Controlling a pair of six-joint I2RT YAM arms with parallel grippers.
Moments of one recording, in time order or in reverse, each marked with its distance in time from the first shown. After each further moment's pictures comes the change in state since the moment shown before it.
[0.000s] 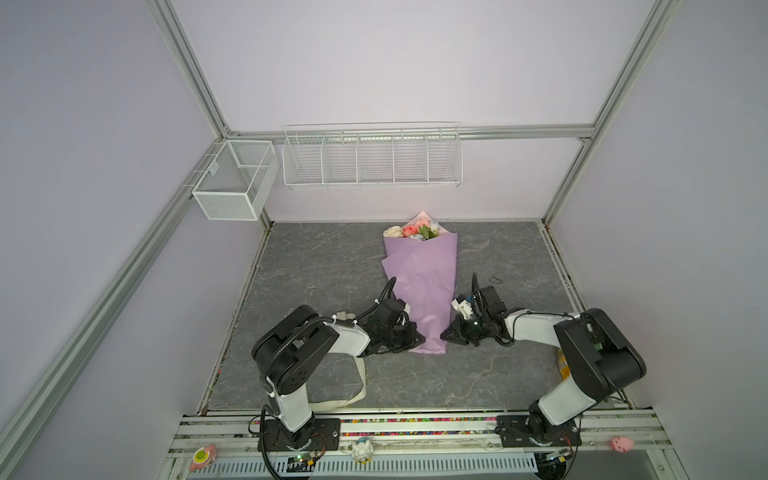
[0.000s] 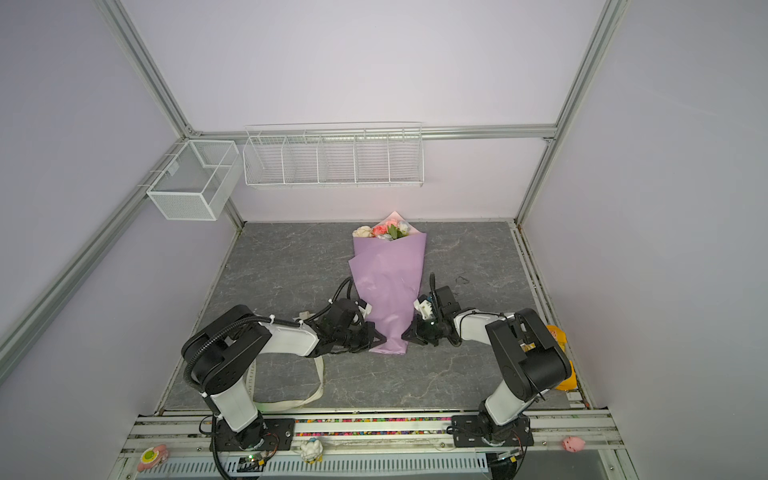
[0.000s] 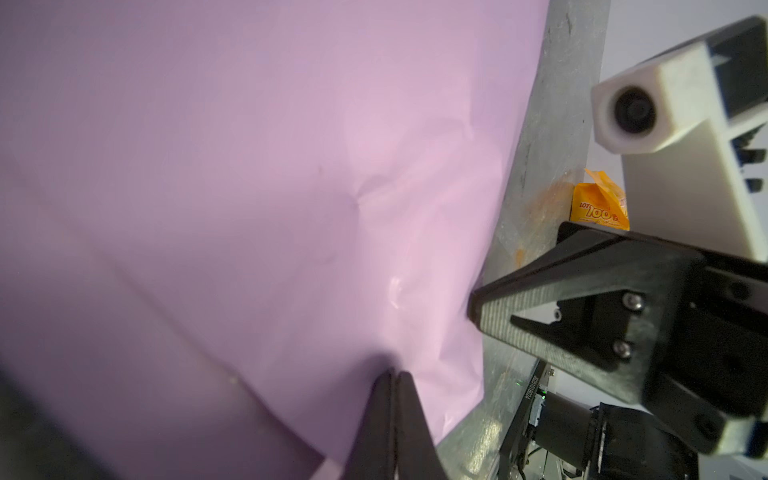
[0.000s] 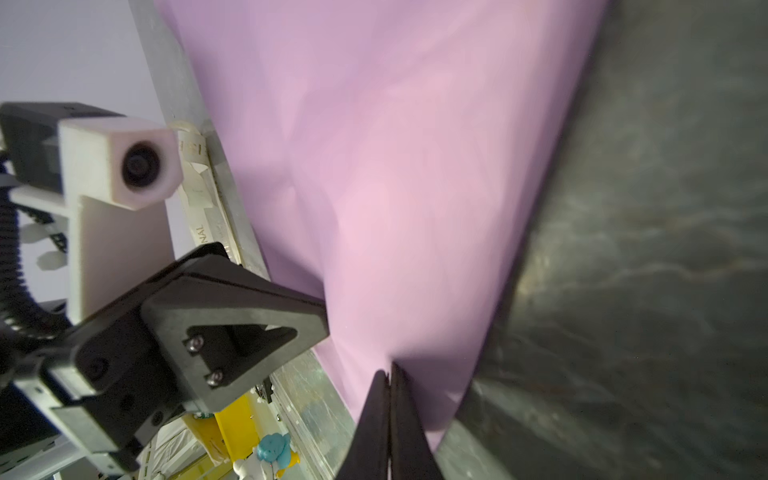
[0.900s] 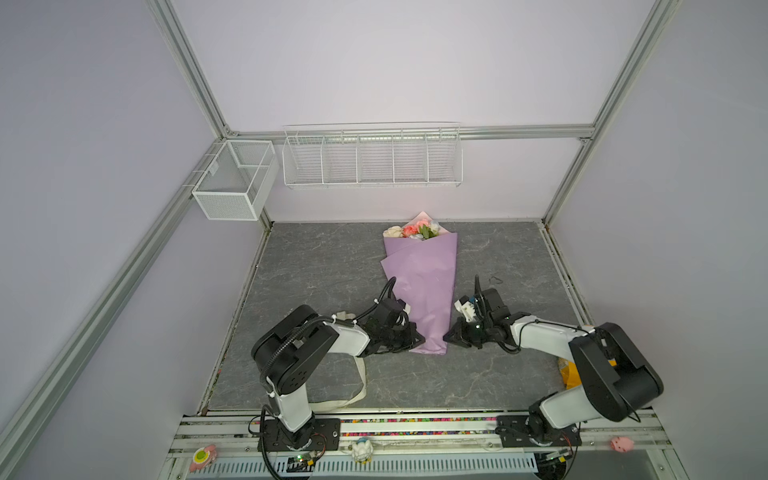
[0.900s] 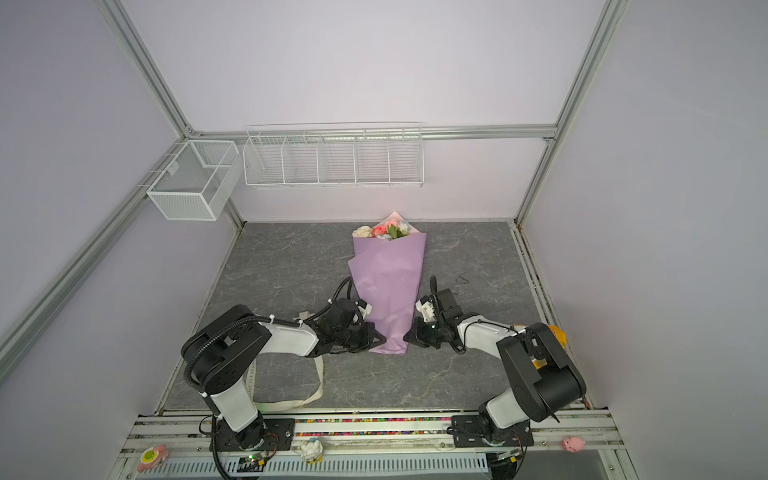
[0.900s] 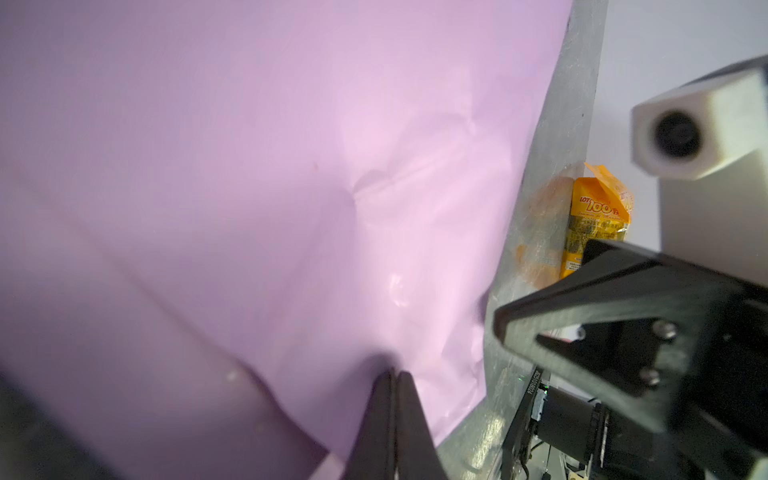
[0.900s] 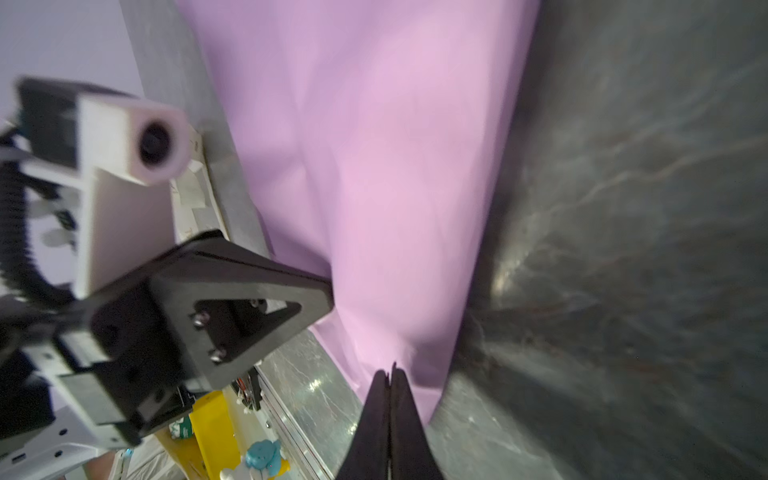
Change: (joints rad) left arm 0.005 0.000 -0.002 -0.001 0.011 0.021; right arm 0.003 -0.111 0.014 -0.063 0.096 0.022
